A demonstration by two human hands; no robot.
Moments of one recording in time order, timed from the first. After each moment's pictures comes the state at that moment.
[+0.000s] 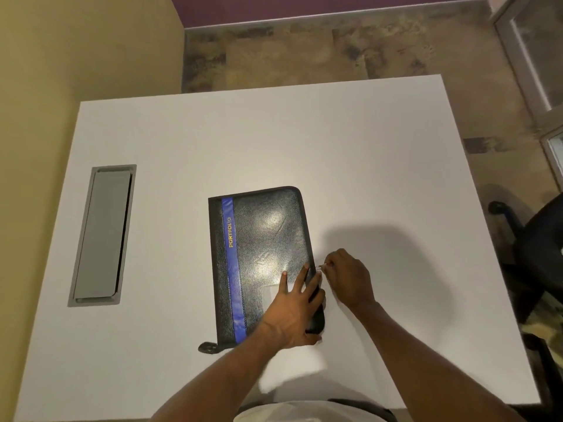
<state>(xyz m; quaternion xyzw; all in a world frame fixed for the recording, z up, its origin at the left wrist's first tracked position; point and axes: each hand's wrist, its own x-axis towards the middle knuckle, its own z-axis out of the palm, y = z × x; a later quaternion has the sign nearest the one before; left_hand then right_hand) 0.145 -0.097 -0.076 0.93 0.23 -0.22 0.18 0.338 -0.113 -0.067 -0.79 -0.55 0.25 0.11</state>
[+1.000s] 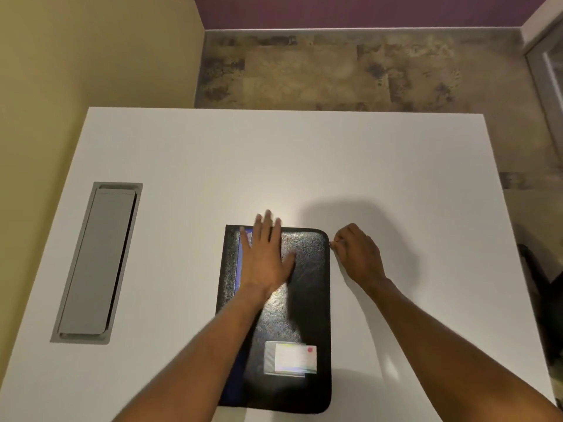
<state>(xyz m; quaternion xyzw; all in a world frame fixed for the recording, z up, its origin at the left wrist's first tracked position) 0.146 0.111 -0.078 0.81 0.55 -0.05 0.17 0.376 0.063 -0.067 -0.77 -0.58 0.24 0.11</state>
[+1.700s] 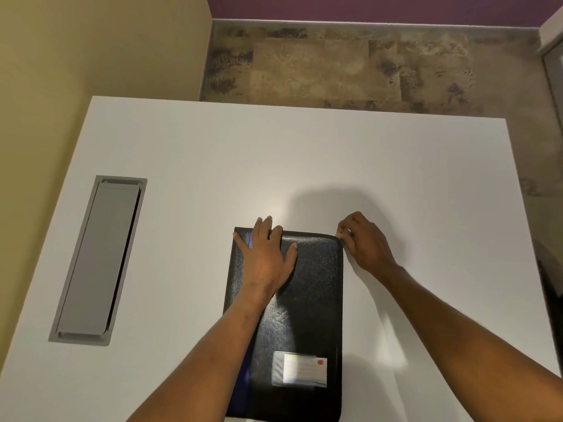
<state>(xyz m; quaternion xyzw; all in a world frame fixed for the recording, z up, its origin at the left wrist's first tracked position) 0.139 0.128 -0.089 0.75 0.62 -0.02 0.23 0.392 0.103 -0.090 -0.71 -0.63 0.27 0.14</state>
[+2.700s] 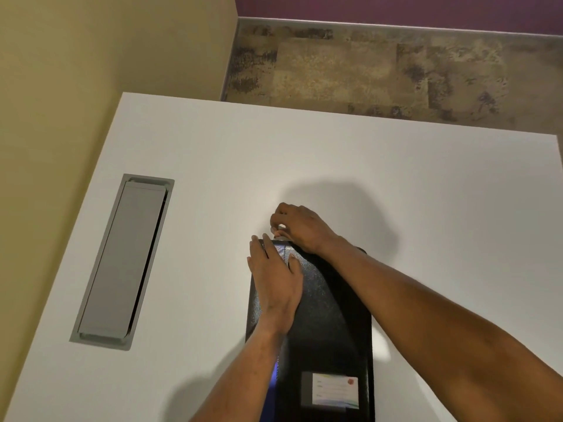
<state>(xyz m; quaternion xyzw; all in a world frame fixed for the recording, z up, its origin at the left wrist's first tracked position) 0.117 0.120 -0.096 0.55 0.76 0.14 0.31 0.233 0.222 -0.093 -0.50 -0.80 0.30 0.09</state>
